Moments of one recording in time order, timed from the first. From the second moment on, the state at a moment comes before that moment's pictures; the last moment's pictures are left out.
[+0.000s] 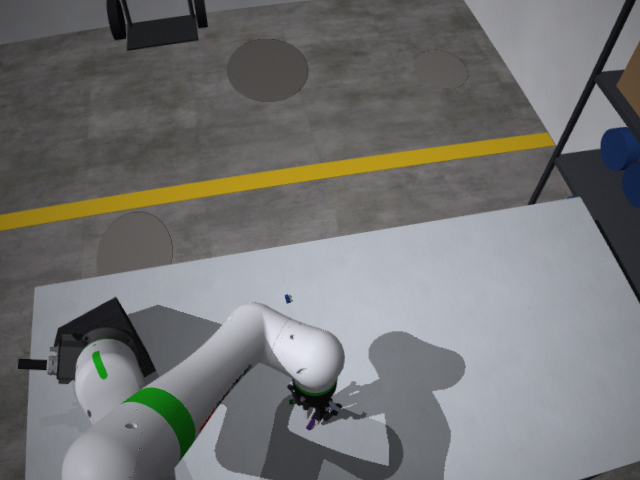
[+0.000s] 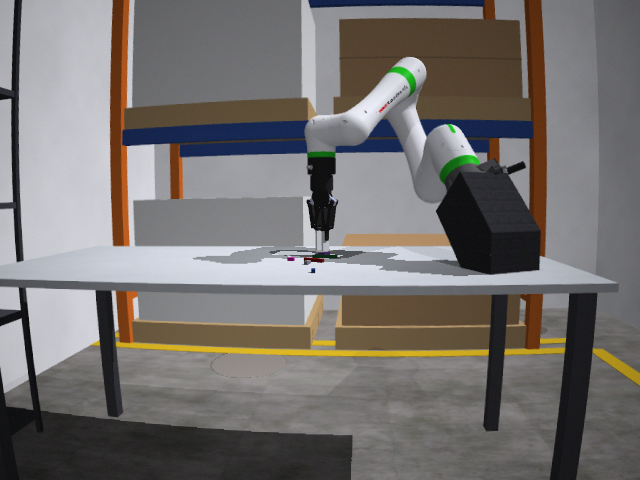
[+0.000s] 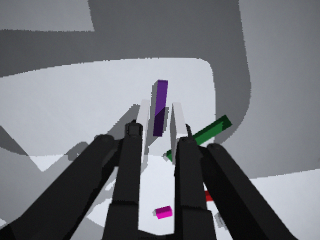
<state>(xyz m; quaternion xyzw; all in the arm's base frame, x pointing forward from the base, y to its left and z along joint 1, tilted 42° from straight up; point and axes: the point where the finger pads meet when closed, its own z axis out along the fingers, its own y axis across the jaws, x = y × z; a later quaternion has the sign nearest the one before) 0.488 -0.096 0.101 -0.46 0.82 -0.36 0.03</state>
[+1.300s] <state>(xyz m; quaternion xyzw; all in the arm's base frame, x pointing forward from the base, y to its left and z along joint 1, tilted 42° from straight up) 0.489 -0.098 0.099 -0.46 0.82 -0.36 0.03</state>
